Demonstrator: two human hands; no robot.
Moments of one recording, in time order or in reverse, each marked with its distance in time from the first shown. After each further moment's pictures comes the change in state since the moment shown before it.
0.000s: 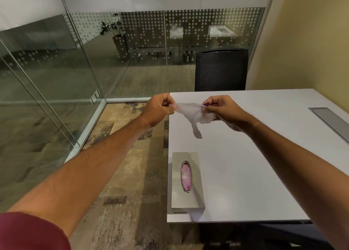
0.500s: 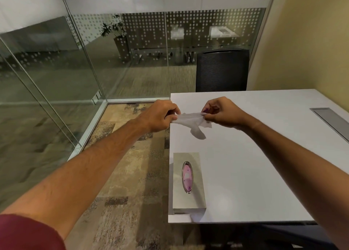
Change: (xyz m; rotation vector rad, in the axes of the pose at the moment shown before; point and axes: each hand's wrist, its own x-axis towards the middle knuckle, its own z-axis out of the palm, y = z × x) left_hand -0.004 -0.002 -0.008 0.697 -0.179 0.340; right_hand -0.001 -0.003 -0.003 -0.468 -0.031 -0.089
